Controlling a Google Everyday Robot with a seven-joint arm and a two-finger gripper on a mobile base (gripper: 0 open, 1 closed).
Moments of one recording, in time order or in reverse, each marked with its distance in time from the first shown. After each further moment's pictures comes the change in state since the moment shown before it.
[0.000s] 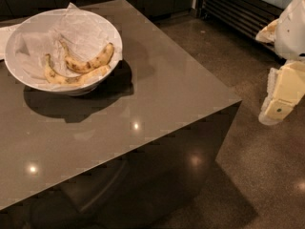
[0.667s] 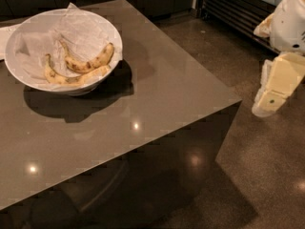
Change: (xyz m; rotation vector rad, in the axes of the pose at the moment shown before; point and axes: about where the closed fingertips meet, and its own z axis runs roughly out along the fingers) arm -0.008 -0.009 -0.002 0.003 -0.004 0.031
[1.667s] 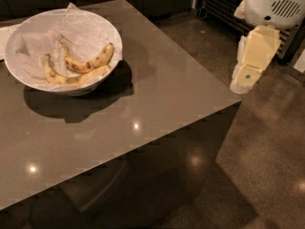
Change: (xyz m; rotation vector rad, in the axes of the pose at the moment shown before) arm -0.049 -0.024 -0.009 -0.001 -0.006 -0.026
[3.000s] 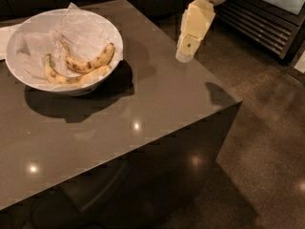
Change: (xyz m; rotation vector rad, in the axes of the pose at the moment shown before) arm -0.104 -0.050 0.022 0.006 -0.108 -0.055
